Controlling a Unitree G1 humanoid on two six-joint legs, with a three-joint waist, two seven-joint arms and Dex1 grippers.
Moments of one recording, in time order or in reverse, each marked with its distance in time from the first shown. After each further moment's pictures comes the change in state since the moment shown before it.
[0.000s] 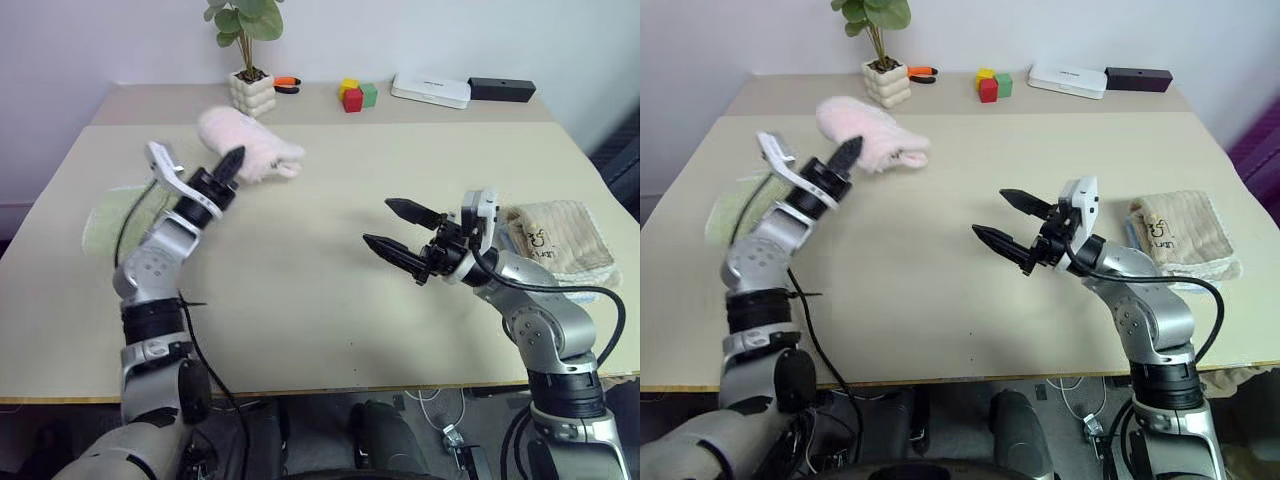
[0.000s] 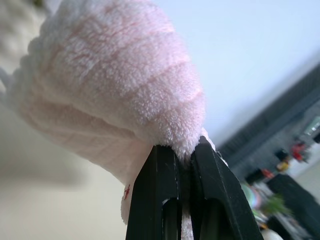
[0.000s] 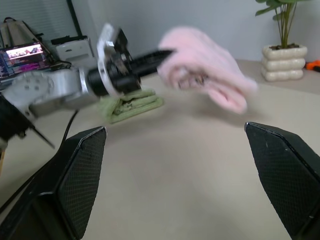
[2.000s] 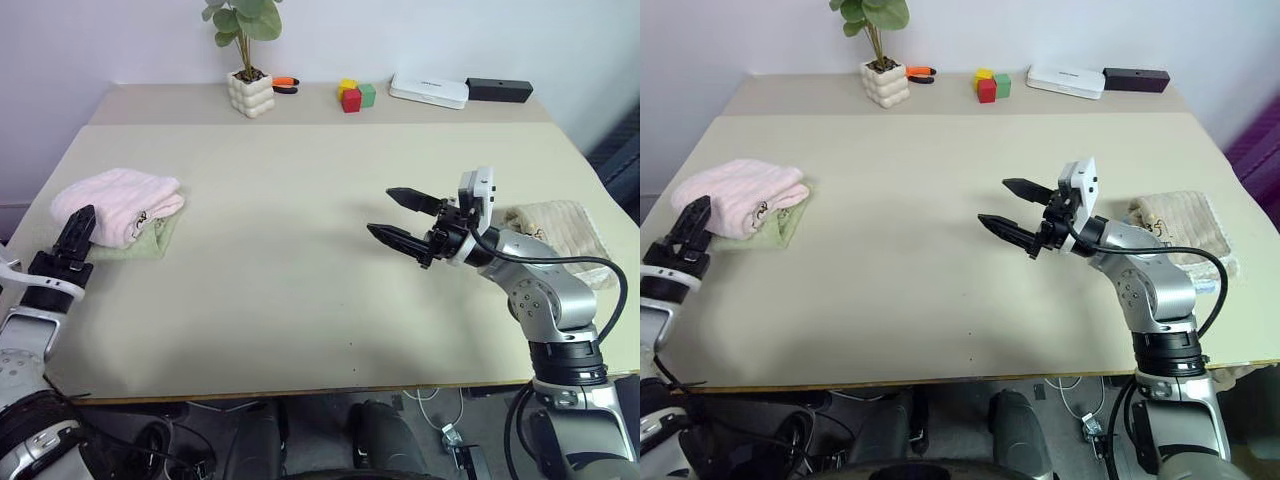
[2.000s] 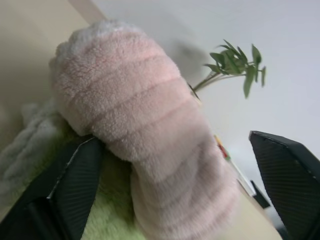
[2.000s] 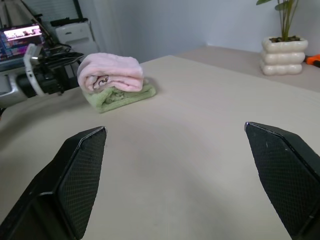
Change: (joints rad) left arm 0.534 0.243 0.361 -0.022 -0.329 0.137 -0.027; right arm -0.107 -0.035 0.003 0.144 -0.037 0.004 0.082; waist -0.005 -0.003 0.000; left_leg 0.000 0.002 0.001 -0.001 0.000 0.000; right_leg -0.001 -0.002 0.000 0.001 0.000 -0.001
